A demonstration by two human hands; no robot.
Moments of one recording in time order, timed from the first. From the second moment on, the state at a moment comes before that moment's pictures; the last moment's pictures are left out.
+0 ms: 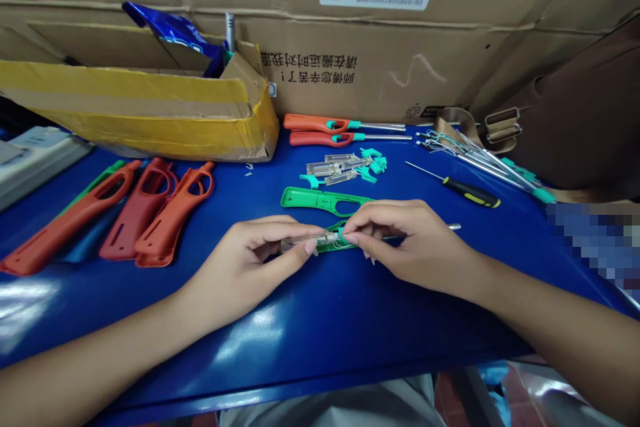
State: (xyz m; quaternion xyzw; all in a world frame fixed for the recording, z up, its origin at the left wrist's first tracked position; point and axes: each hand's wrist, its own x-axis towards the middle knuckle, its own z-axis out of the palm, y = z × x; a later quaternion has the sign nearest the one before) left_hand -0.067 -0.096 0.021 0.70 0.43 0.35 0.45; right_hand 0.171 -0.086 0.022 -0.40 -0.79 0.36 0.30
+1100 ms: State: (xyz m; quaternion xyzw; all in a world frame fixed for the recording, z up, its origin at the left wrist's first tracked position) left_hand -0.065 -0.099 0.022 0.71 0.42 0.33 0.46; right_hand 0.173 -0.086 0.019 -0.34 -0.84 0.29 0.29
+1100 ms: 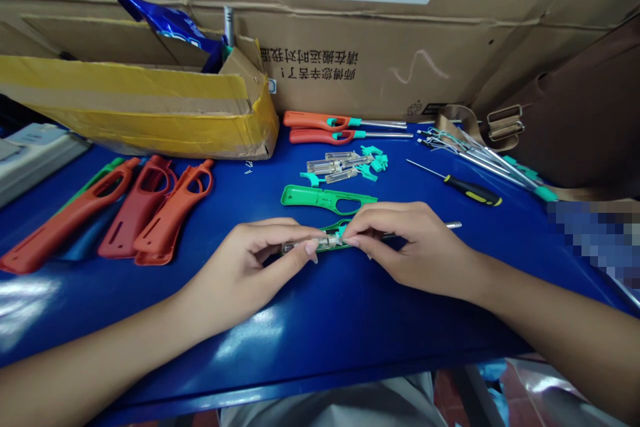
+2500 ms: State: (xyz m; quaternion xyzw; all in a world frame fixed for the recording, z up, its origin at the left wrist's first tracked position) left_hand -0.071 -0.099 0.023 0.71 0.42 0.32 0.47; right_hand 0.171 -0.086 0.012 -0.30 -0.85 0.29 0.33
